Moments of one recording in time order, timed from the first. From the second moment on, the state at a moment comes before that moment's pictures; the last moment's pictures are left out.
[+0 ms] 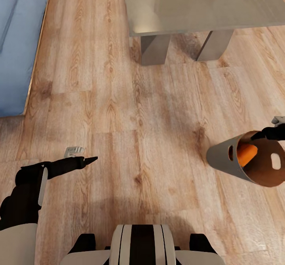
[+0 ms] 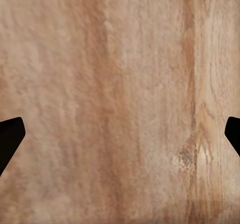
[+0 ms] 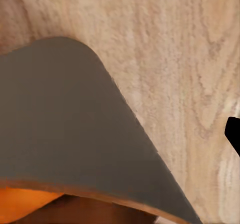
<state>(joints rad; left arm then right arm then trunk) -0.62 0.12 0.33 -1.38 -0.14 0.86 -0.86 -1.31 -0.55 -0.36 -0.76 1.13 0.99 1.33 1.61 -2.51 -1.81</state>
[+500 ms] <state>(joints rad) -0.62 0.12 0.33 -1.38 -0.14 0.86 -0.86 -1.29 -0.56 -0.36 -0.76 1.13 0.99 1.33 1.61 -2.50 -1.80</state>
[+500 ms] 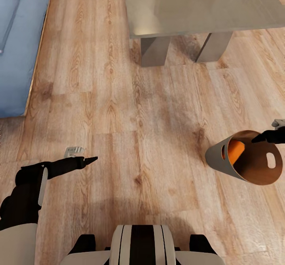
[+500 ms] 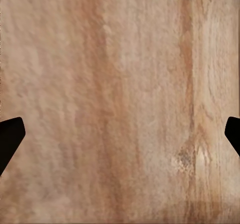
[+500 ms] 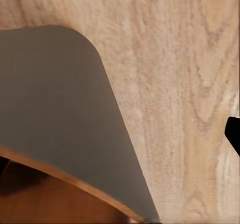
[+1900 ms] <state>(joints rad) -0.62 0.10 0.33 -1.38 -0.14 0.86 -0.81 -0.98 -0.54 -0.35 -1.16 1.14 1.00 1.46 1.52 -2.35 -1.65</state>
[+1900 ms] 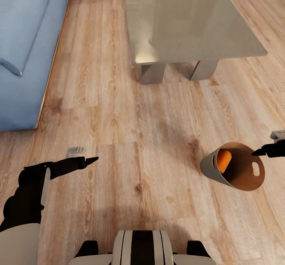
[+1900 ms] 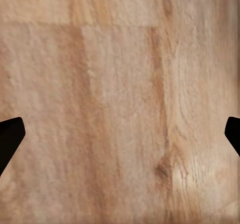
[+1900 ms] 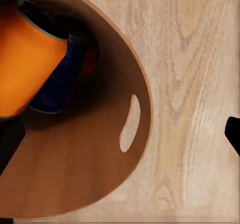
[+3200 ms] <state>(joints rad) -0.62 0.08 0.33 -1.34 -0.15 0.77 -0.68 -0.35 -0.41 -0.57 -1.59 1.13 0.82 1.57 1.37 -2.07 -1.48</state>
